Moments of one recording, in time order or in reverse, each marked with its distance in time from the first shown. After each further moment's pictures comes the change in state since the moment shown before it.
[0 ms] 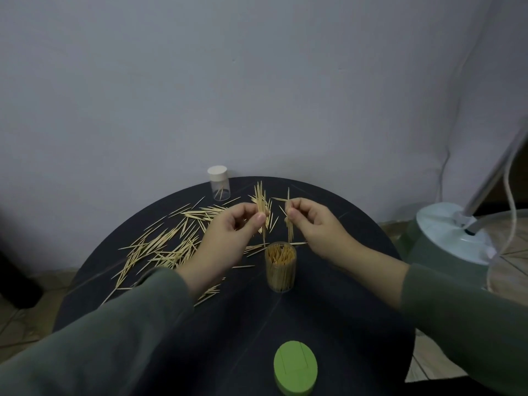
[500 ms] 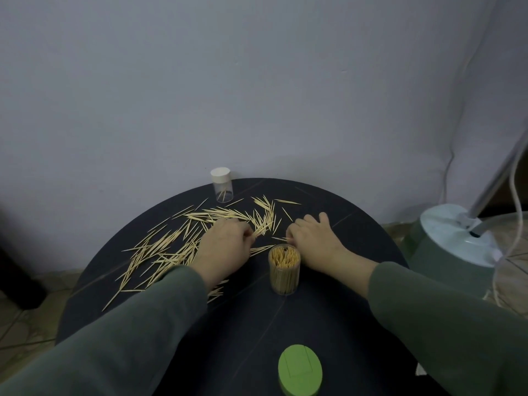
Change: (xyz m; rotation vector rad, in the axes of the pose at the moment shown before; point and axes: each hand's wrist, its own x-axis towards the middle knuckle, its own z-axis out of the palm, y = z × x) left_hand 0.025 -0.038 -0.008 1.108 -0.012 0.071; right_hand 0.026 0.041 0.007 -1.296 -0.227 -0.023
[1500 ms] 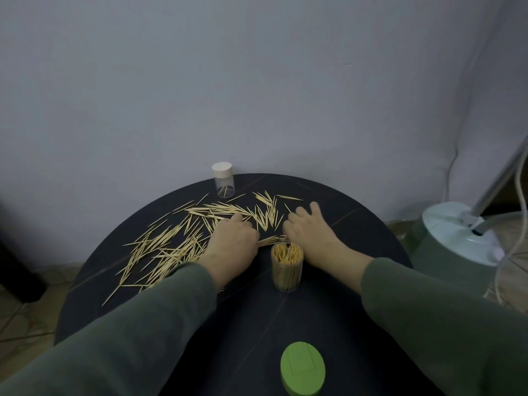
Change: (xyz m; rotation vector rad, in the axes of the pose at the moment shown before) left_hand 0.004 0.012 -0.005 0.465 -0.202 0.208; right_hand 0.011 -0.010 -0.002 -0.357 -0.074 -0.096
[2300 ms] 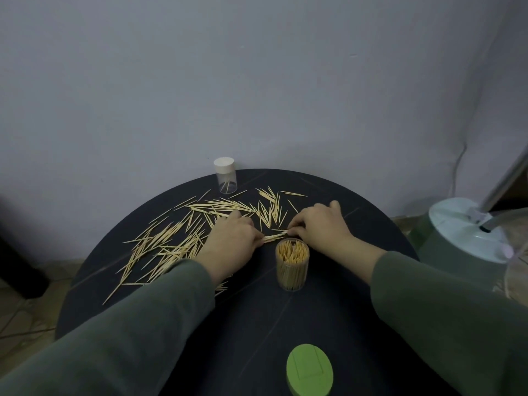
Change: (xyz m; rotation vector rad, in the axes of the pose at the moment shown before) left_hand 0.004 -0.012 0.017 -0.183 0.006 0.013; right_hand 0.009 0.014 0.011 0.522 0.078 0.228
